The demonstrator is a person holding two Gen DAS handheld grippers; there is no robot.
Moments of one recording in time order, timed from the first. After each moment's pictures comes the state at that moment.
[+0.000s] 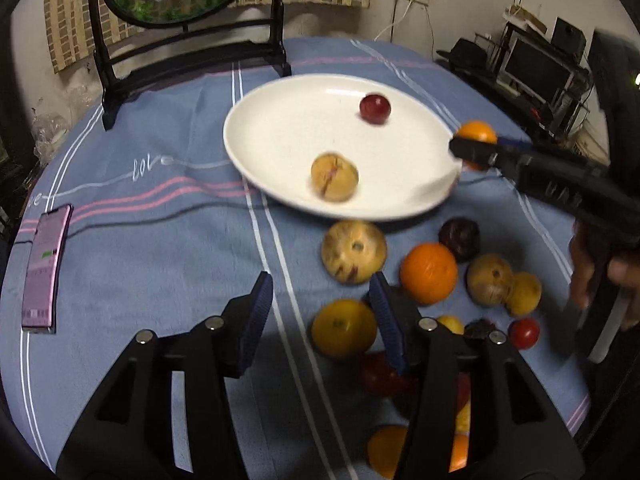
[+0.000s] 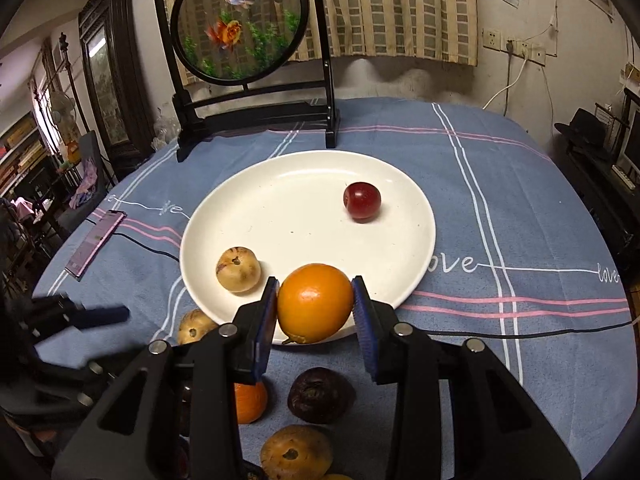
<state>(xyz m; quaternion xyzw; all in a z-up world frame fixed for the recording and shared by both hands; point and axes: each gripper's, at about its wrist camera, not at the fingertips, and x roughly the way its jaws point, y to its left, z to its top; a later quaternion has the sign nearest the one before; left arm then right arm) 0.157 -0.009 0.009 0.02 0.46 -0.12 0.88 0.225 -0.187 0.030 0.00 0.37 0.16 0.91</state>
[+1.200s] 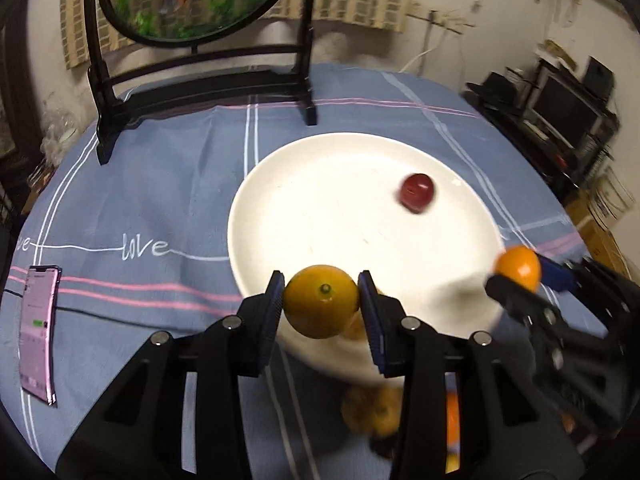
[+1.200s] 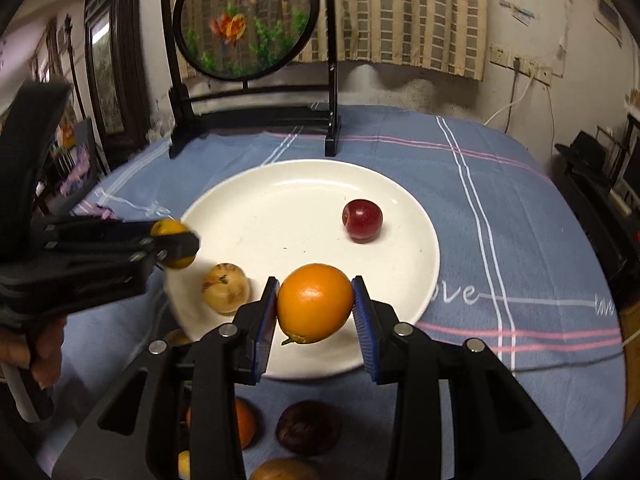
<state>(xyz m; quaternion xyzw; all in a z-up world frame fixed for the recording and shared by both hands) 0.270 -0.012 0.028 -0.02 0.43 -0.08 0.90 0.251 -0.171 0.027 -0.05 0.37 0.15 0.92</state>
